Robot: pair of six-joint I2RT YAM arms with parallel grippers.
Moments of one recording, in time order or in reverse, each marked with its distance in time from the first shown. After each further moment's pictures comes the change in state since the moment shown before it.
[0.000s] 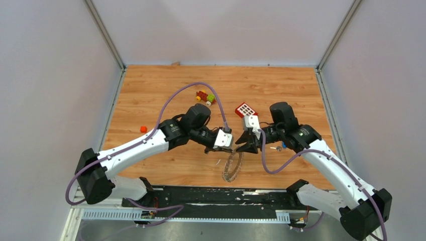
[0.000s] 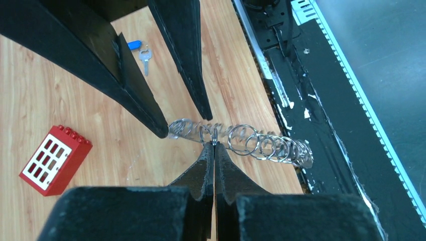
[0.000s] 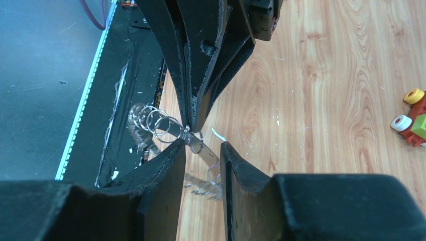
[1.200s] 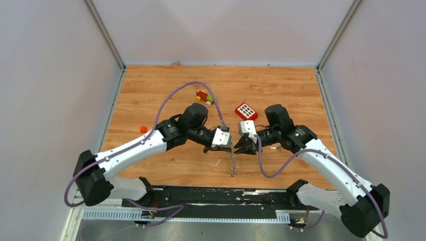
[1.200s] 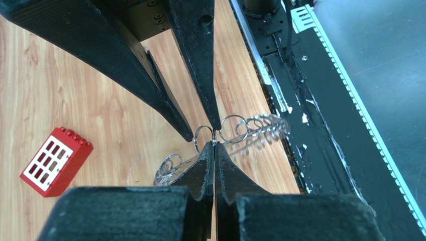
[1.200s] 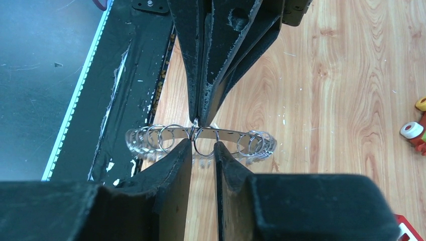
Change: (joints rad) left arm 0.016 -0.023 -0.019 0.034 0.032 -0.027; right arm 0.056 0.026 -0.024 -0.008 0.035 -0.076
